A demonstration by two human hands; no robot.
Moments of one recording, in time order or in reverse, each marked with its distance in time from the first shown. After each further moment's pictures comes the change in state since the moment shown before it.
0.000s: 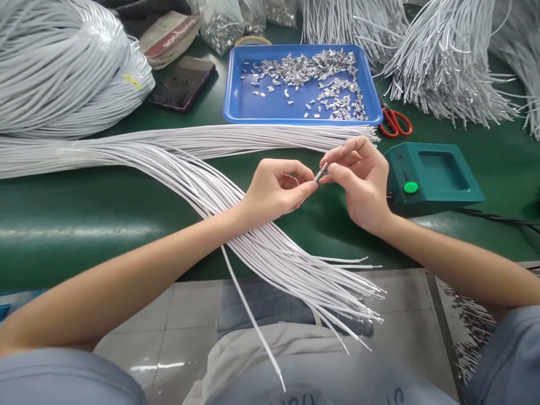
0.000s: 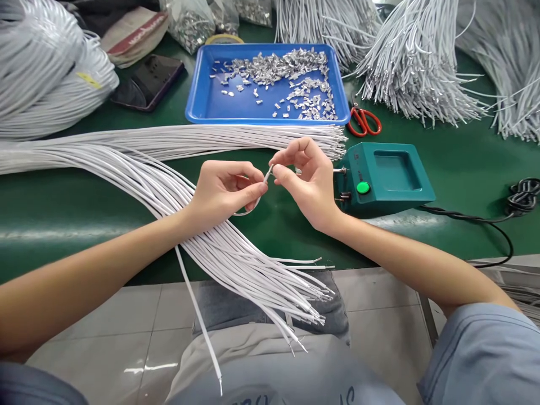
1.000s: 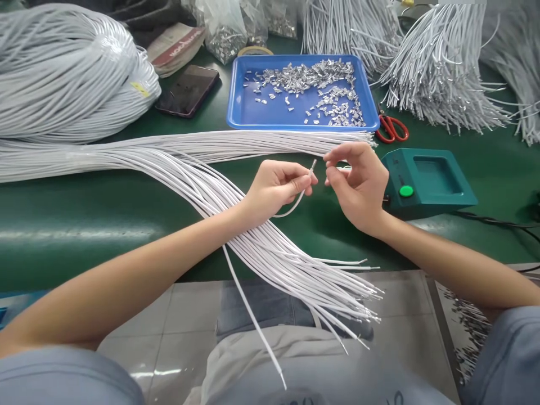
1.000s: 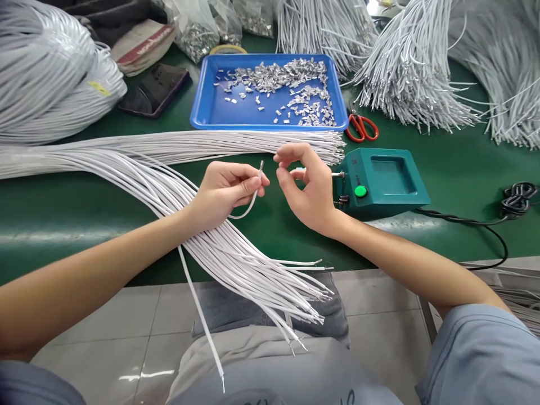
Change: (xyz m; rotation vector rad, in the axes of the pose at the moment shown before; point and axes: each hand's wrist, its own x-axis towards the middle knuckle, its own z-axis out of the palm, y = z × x) left_hand 0.007 -0.005 -0.007 -0.161 -0.039 -0.072; right_hand -0.003 0.002 0.000 -0.312 0.043 -0.285
